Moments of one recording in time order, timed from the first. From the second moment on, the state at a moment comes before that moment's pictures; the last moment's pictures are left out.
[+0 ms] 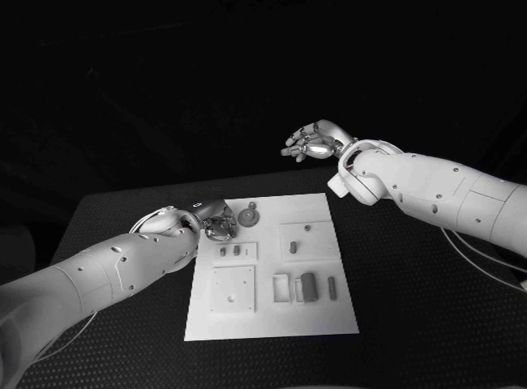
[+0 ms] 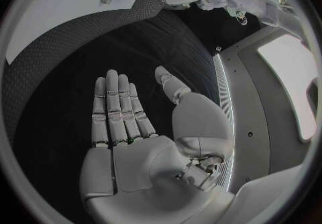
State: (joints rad) left arm 1.14 -0.36 -0.12 0.86 -1.31 -0.22 0.06; left_hand 1.23 -0.06 0.62 -0.30 0.05 1.04 0.11 0.33 0.53 1.30 0.05 0.12 0.28 1.17 -0.05 0.98 0.41 0.01 1.23 -0.14 0.14 1.29; right arm 1.28 -0.63 -0.01 1.06 -0.83 -0.33 0.16; right_hand 0.94 -0.07 0.49 -0.28 0.10 0.75 0.20 0.30 0.45 0.86 0.13 0.65 0.33 0.92 0.10 0.57 0.63 0.24 0.67 0.20 0.47 1.13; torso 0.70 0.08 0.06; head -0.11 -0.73
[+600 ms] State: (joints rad) left arm 1.14 -0.36 -0.13 0.85 -1.34 -0.20 0.05; left_hand 1.22 -0.06 0.62 -0.29 0.05 1.04 0.11 0.32 0.53 1.30 0.06 0.12 0.28 1.17 -0.05 0.98 0.42 0.01 1.23 -0.14 0.14 1.29; right arm 1.28 -0.63 -0.01 1.06 -0.83 -0.33 0.16; right_hand 0.94 -0.07 0.49 -0.28 0.10 0.75 0.20 0.30 0.45 0.86 0.13 0.65 0.33 0.92 0.10 0.57 0.63 0.24 0.67 0.20 0.47 1.13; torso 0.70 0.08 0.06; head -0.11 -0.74
